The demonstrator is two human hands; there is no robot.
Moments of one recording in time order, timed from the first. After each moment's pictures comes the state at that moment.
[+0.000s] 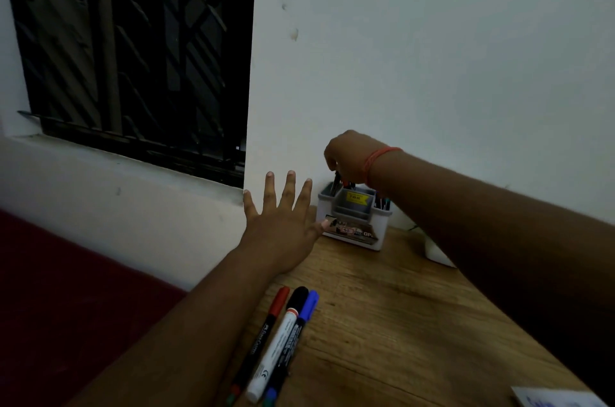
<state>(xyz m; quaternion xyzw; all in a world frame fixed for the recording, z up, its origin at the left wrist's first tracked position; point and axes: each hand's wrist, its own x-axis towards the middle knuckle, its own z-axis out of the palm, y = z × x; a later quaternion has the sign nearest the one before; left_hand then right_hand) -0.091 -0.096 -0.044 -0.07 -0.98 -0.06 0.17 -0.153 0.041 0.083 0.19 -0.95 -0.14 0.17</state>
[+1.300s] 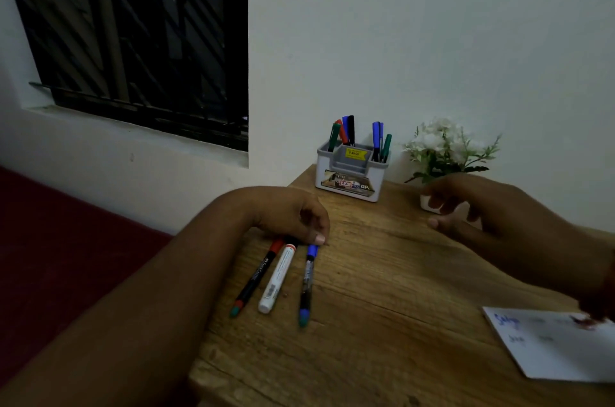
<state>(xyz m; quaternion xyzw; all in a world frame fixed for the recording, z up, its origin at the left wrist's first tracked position) -0.055 -0.104 -0.027 -0.32 -0.92 -0.18 -0.15 0.035 0.199 0.010 0.27 -0.94 0.11 0.16</state>
